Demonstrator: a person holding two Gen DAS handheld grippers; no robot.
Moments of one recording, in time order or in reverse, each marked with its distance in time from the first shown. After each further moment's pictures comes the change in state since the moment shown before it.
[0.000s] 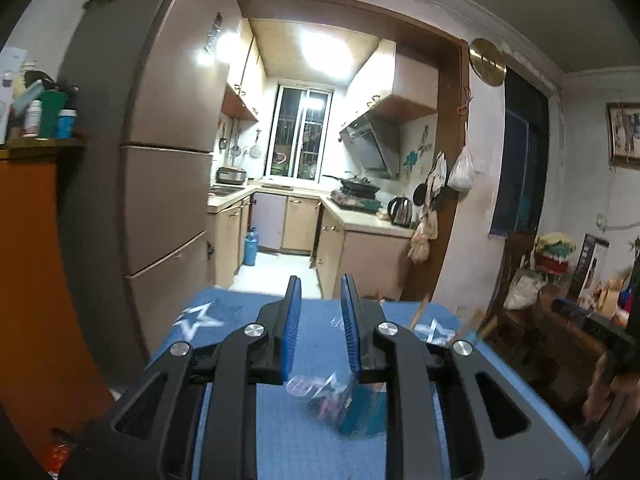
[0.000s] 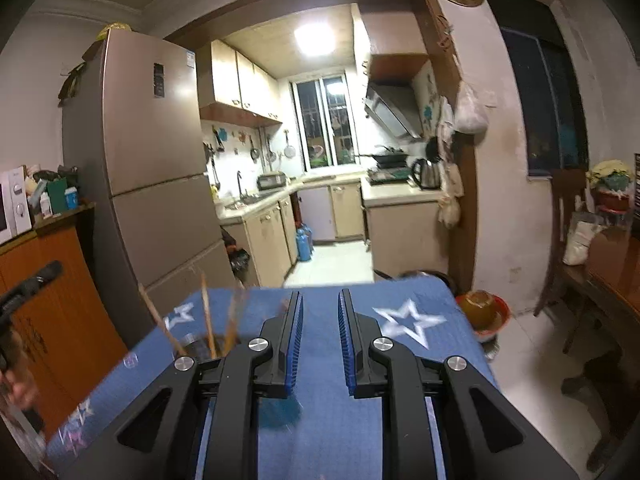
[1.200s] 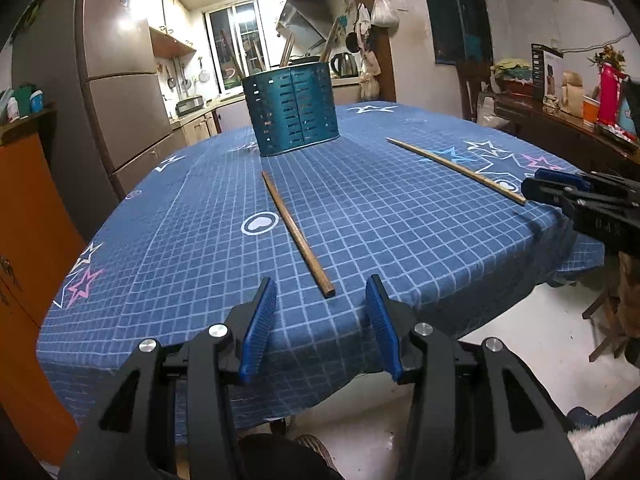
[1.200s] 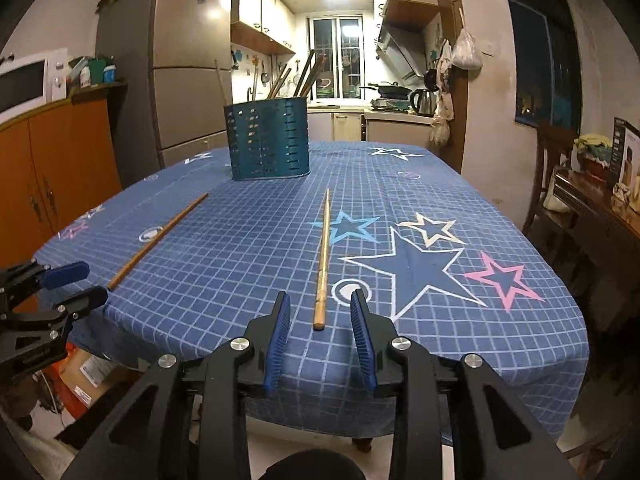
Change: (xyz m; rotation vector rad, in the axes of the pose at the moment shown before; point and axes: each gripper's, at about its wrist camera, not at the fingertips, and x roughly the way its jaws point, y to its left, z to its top) left arm -0.125 -0.102 -0.280 0.324 0.379 -0.014; right arm -0.151 0.026 -0.273 -0.129 0.216 -0.032
